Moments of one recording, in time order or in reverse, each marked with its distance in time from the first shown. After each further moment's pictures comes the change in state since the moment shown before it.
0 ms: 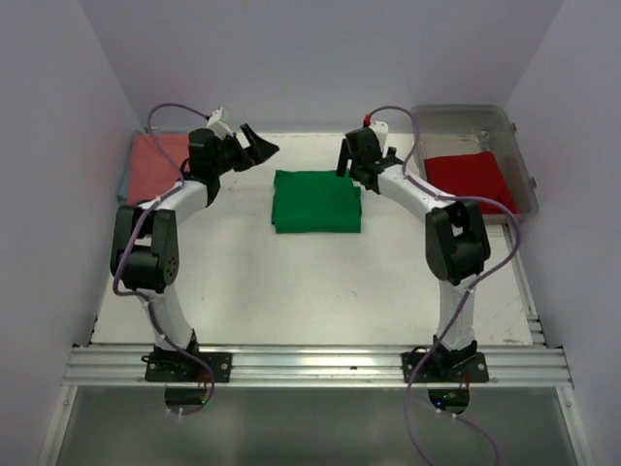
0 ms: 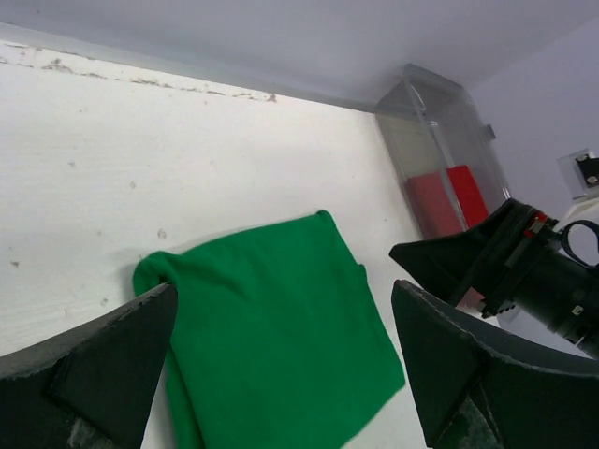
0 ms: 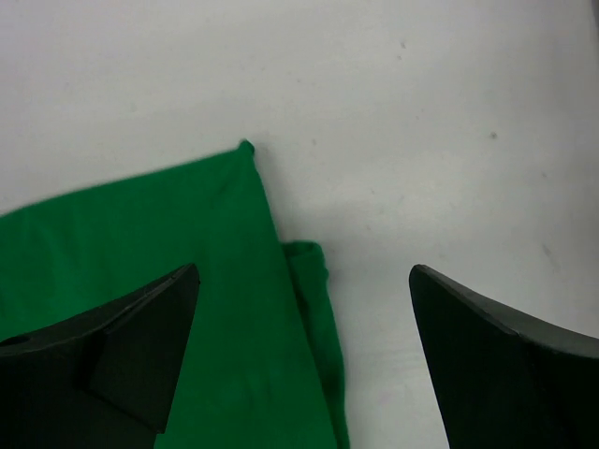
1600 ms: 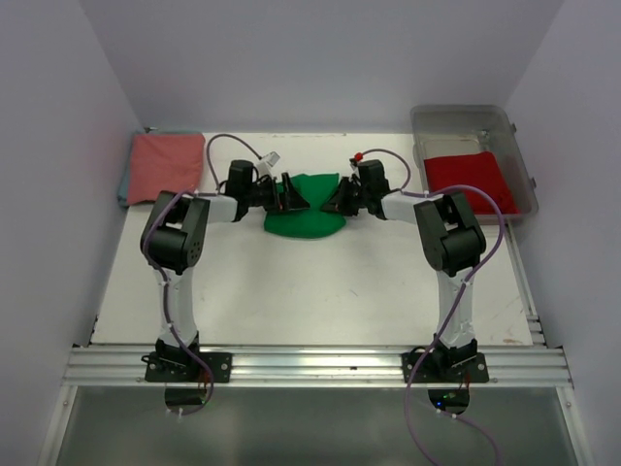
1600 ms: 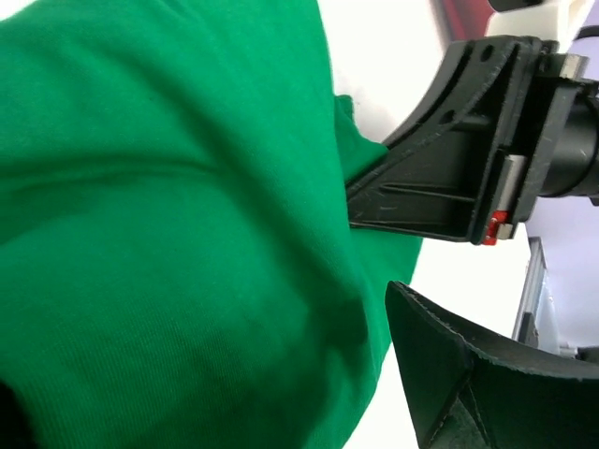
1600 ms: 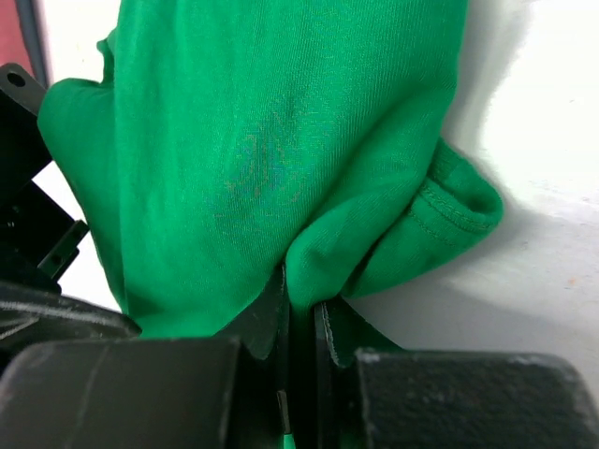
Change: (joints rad) left arm -0.140 0.185 -0.091 -0.045 0.265 0.149; right arm -0.061 0.016 -0.423 0.457 -0.873 0.216
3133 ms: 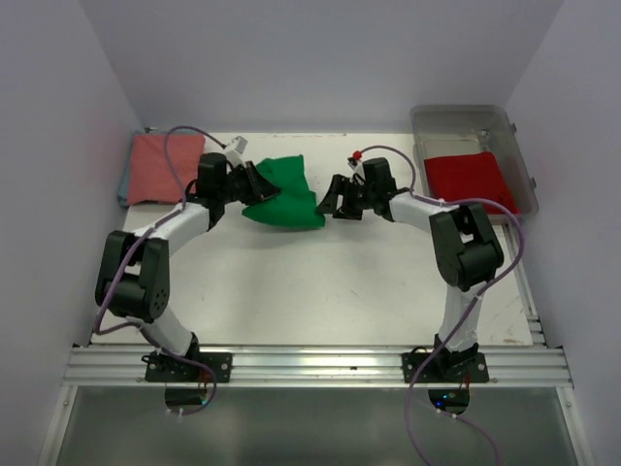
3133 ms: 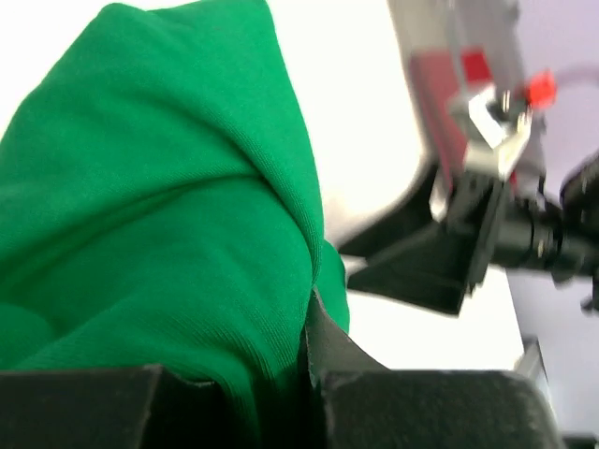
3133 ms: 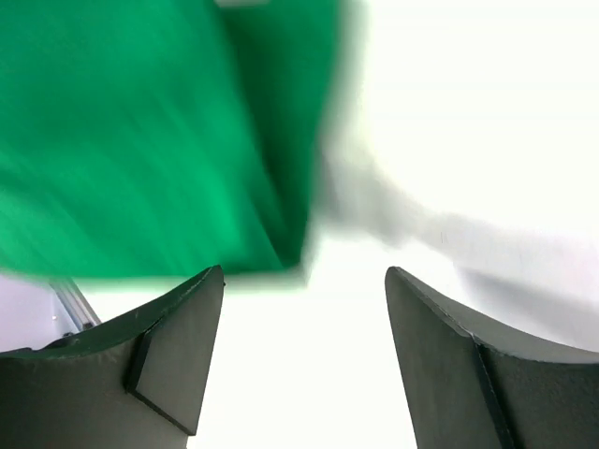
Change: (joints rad) left arm 0.037 -0.437 -0.190 -0.152 -0.238 -0.083; right arm 0.008 -0.154 -0.071 -0.092 -0.088 -0.106
